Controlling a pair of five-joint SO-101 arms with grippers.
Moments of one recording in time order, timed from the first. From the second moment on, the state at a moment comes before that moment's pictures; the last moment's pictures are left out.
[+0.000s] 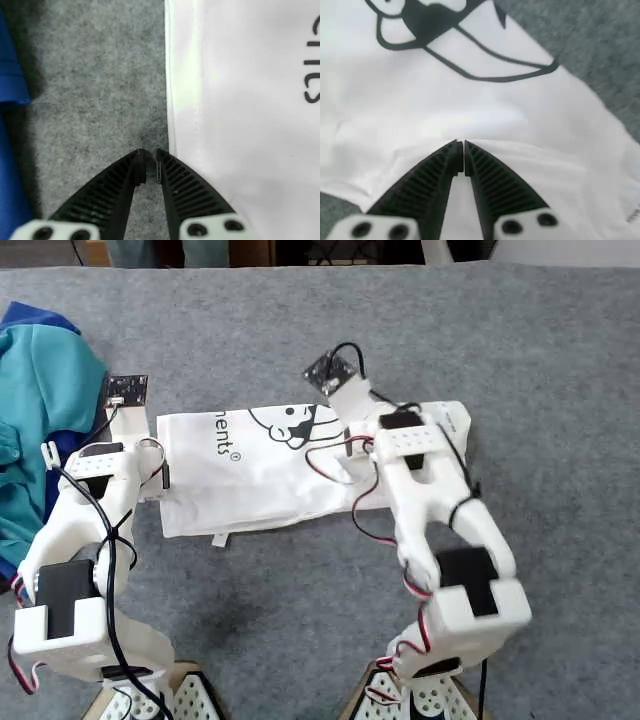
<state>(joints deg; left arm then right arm) -14.9 1.9 37.1 39.4 -6.5 -10.1 10.5 25.0 44.5 31.9</state>
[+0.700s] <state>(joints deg) -15.6 -0.7 34.9 48.0 -6.5 0.4 -1.6 7.4 64.7 31.2</state>
